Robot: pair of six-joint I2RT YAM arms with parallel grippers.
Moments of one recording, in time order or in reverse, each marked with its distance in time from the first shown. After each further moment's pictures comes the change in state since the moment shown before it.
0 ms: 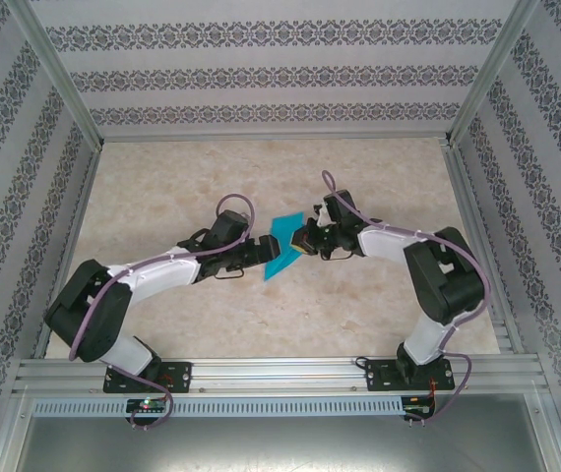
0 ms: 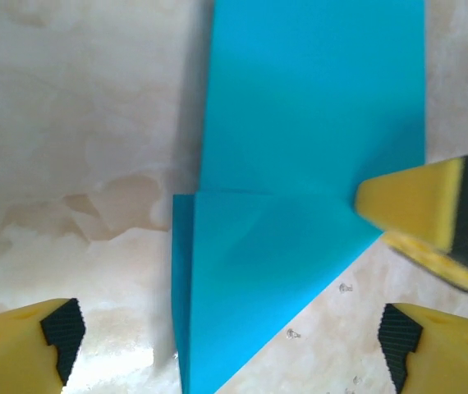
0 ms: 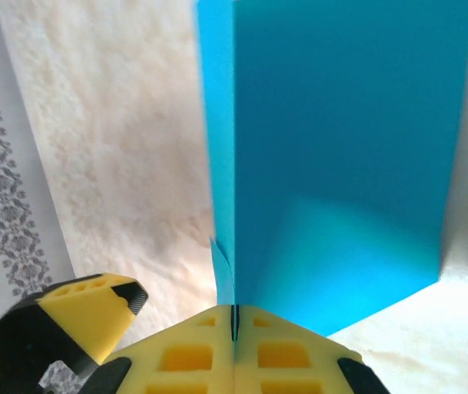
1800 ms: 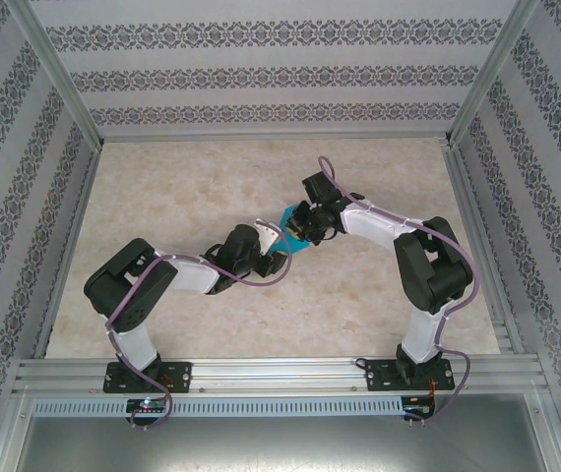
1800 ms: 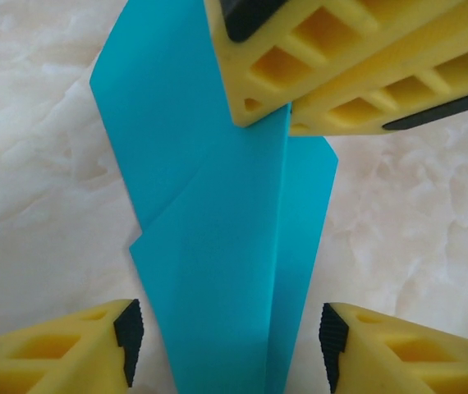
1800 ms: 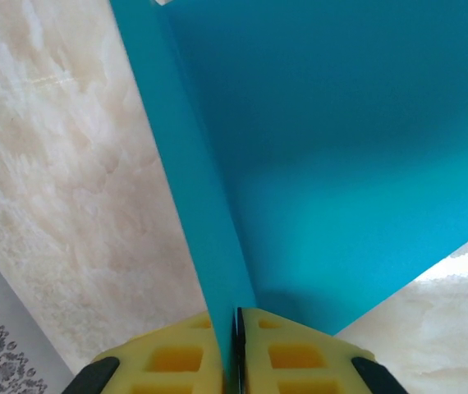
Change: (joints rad) left arm -0.064 0.269 -0.096 0.583 -0.113 0.817; right arm 0.071 0.137 0.322 -0.344 0.268 0.311
